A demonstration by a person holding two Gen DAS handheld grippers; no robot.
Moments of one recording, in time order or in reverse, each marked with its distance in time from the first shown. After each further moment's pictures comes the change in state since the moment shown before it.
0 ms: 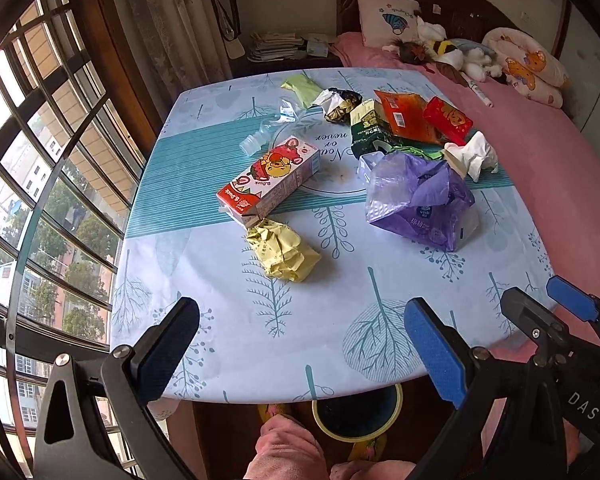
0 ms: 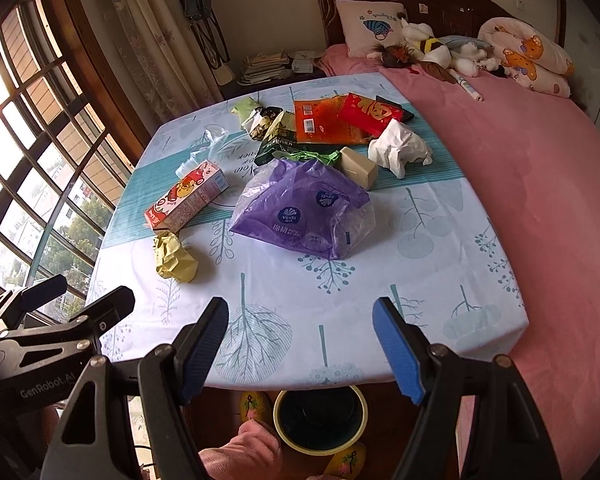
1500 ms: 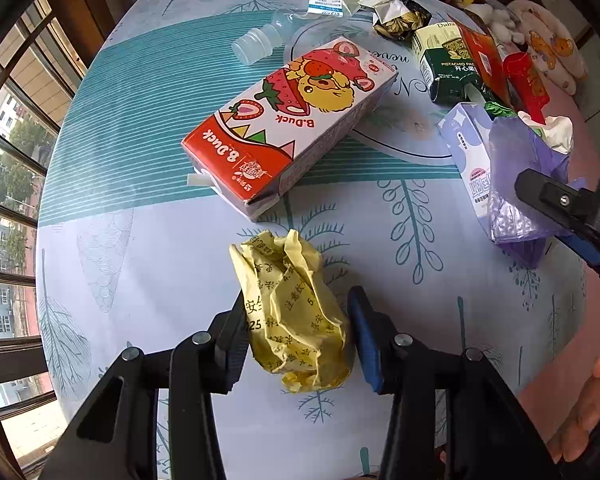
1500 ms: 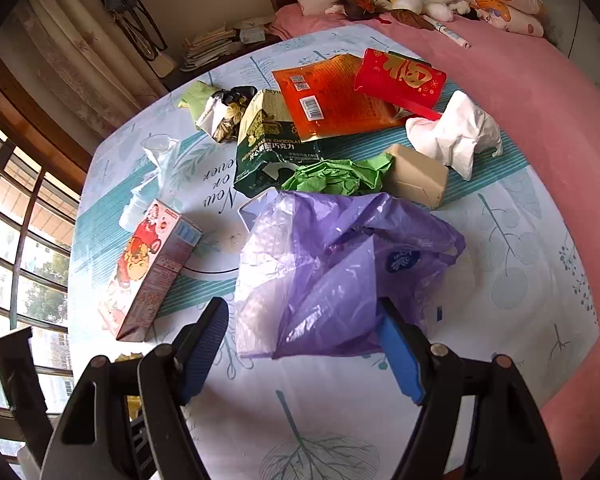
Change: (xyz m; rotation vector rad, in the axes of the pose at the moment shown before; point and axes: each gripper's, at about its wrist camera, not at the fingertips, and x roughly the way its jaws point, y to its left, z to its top) left arm 0.164 0.058 0.035 -0.055 0.294 -0.135; right arm 0.143 0.040 0.082 0.213 0.150 -0.113
